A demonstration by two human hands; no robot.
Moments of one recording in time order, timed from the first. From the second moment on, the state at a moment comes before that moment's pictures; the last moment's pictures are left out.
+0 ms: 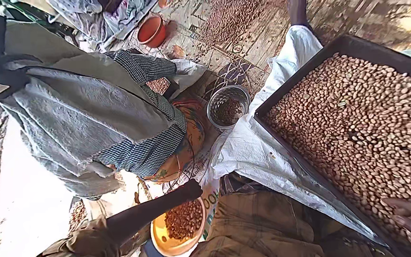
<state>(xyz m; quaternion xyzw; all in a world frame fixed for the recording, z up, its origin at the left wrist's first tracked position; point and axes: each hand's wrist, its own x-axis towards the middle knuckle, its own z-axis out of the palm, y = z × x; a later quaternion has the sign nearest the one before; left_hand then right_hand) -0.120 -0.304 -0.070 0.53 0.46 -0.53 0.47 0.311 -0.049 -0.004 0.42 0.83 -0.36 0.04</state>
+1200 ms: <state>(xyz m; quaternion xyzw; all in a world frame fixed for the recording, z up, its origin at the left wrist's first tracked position) -0.122 -0.077 0.102 0.58 0.50 0.61 0.22 0.174 -0.002 -0.054 0.37 0.92 -0.05 -0.13</state>
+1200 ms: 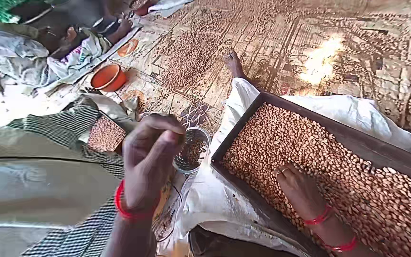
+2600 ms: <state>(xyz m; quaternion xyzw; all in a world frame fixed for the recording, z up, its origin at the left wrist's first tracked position) -0.069 -0.038 -0.008 0.81 0.53 0.16 0.19 0.209 0.016 -0.033 0.36 0.86 -0.37 0.01</state>
